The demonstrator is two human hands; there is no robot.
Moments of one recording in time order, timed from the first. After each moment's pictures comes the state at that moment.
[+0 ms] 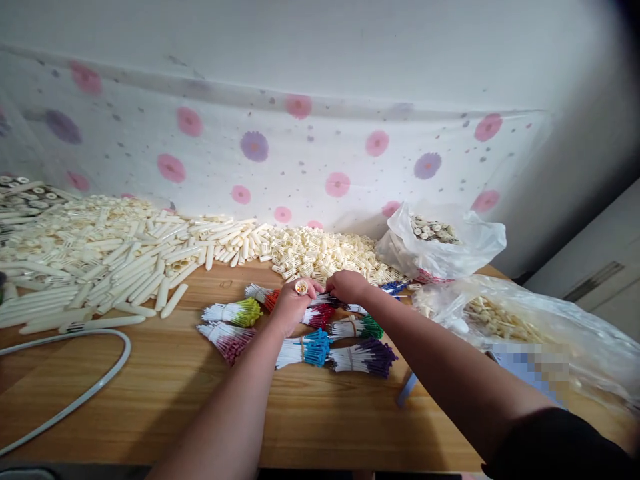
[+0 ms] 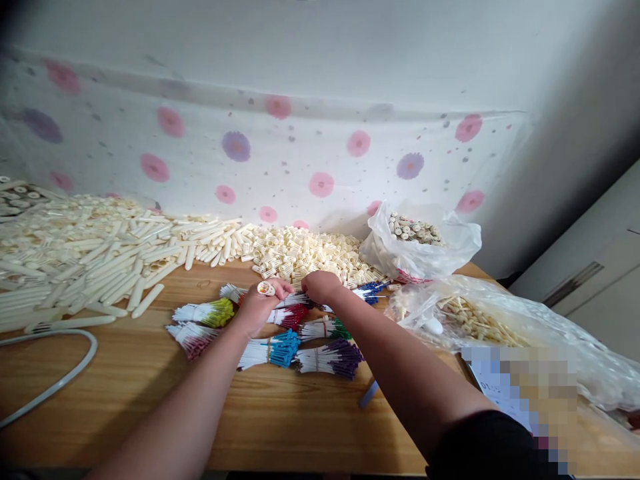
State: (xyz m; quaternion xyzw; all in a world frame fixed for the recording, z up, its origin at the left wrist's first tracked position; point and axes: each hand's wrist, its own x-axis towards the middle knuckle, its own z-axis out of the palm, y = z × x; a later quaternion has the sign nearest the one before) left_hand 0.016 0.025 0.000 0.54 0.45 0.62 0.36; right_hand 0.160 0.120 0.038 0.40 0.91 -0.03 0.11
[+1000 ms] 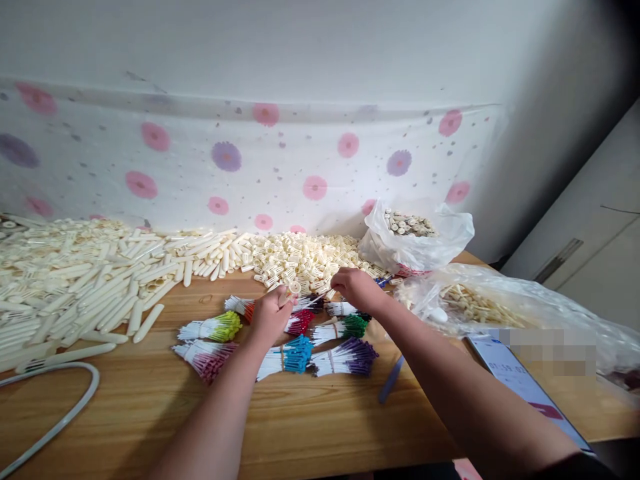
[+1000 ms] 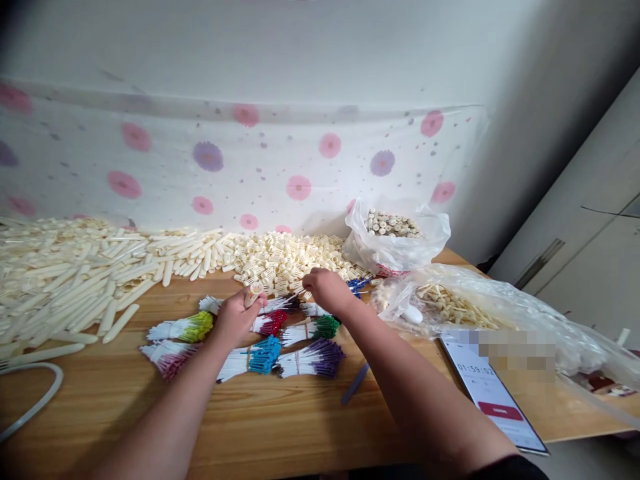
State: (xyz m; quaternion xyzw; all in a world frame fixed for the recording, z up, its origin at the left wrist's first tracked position) left_hand 0.022 0.015 0.009 0.59 0.63 0.47 0.18; right_hand 0.227 0.095 0.053 0.37 0.92 -0.02 -0.14
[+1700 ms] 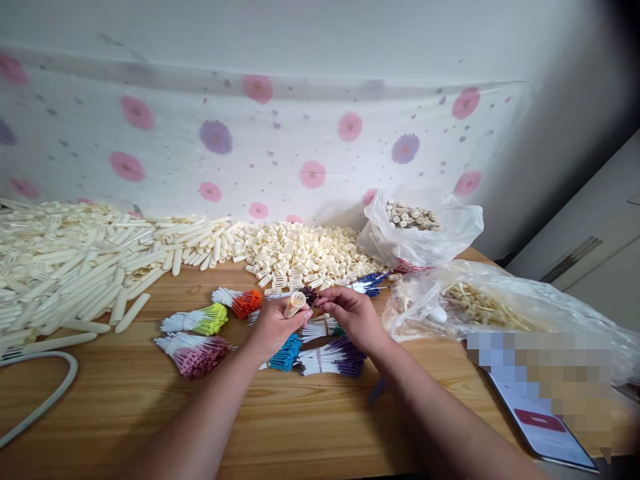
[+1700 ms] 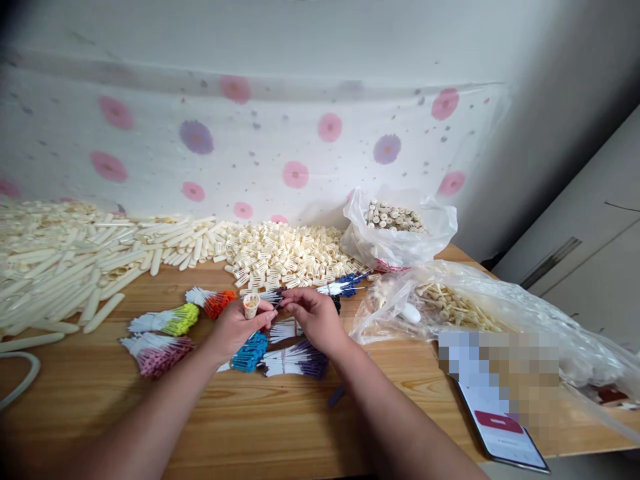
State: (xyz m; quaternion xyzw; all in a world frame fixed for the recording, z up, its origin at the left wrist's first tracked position) left_hand 0.054 0.004 0.008 0.61 0.52 0.48 0.35; right_hand 0.228 0.047 0.006 0.27 0.66 -0.51 -0.47
